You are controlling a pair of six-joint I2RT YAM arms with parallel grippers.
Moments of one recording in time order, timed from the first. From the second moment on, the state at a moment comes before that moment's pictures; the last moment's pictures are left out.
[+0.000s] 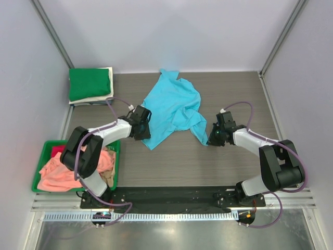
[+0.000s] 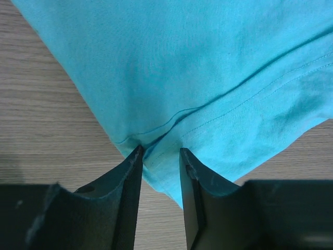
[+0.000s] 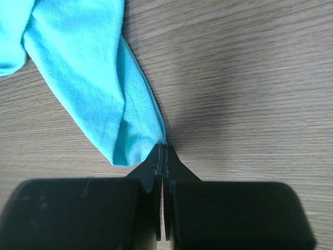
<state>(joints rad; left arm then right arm) -0.52 1.67 0.97 -0.38 -0.13 -0.62 0.27 1.45 0.68 -0.28 -0.08 0.59</state>
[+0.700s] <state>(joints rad) -0.51 1.62 0.98 -0.40 -0.14 -0.63 0.27 1.45 0.68 -0.27 -0.09 0.59</state>
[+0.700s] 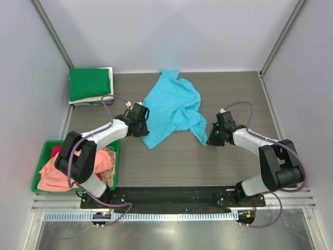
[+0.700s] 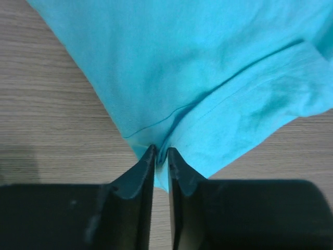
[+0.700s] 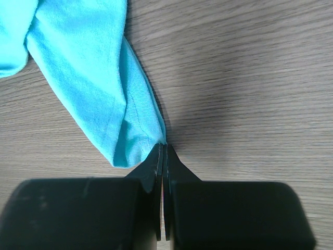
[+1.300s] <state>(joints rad) -0.53 1.63 0.98 -0.42 -0.18 -0.63 0.27 1.45 0.68 -0.27 -0.09 0.59</state>
